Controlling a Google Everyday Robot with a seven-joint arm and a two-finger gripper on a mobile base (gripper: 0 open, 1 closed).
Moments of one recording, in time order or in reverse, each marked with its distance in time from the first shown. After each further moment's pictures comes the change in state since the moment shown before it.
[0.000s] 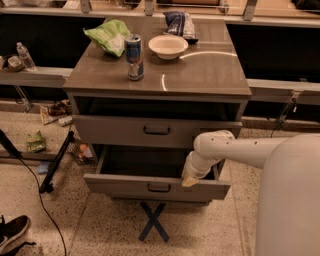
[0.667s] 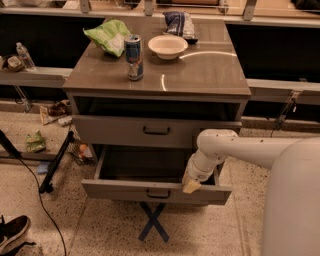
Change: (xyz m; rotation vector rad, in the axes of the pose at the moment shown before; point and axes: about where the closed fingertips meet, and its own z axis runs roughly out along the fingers) arm -0.006 0.032 -0.011 -0.138 -0.046 0.069
